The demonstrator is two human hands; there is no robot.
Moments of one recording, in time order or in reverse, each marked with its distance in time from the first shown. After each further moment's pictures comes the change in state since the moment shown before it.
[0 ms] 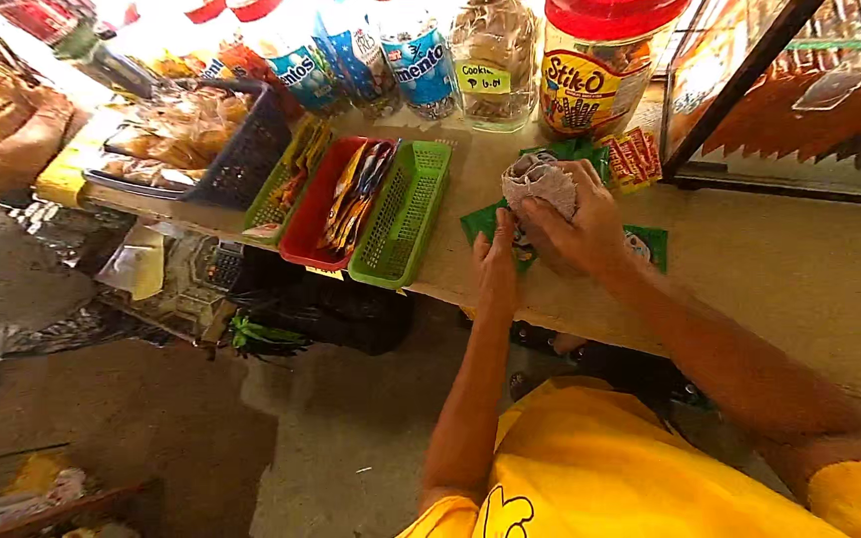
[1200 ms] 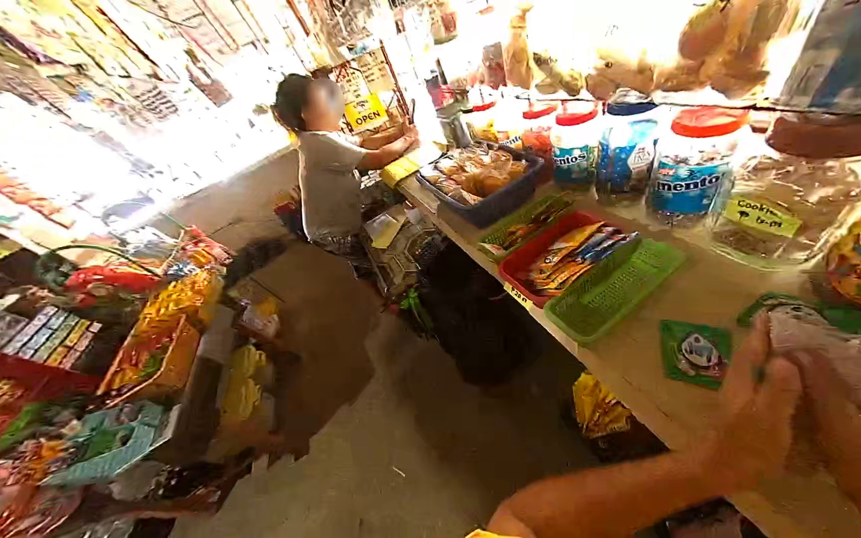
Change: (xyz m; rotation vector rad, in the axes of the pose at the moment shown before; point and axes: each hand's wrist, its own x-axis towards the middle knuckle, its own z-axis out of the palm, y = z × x) left_hand -0.025 0.013 0.027 0.178 -0.111 0.319; right_hand -0.012 -0.001 0.012 0.433 -0.024 0.101
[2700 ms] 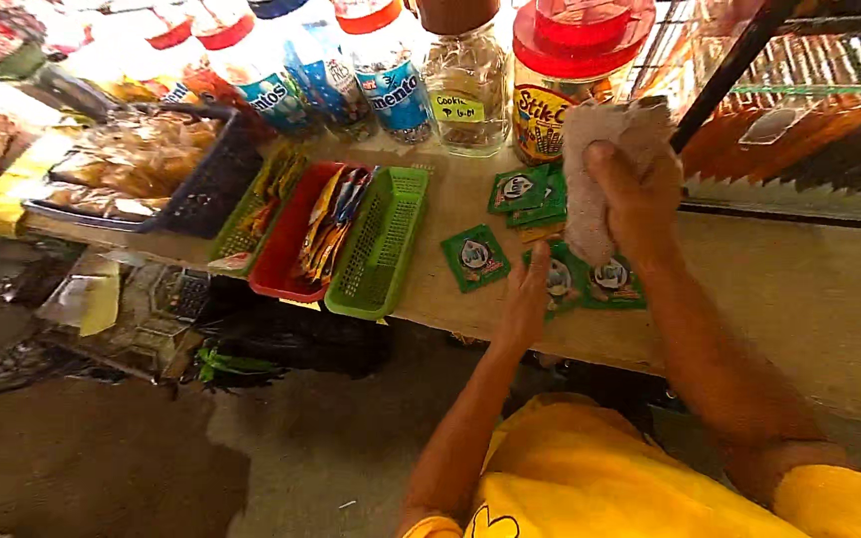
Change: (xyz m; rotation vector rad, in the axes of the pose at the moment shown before) left_hand 0.009 -0.031 -0.001 0.117 -0.267 -0.419; right_hand 0.038 -0.035 -0.053 -0.160 0.333 -0.007
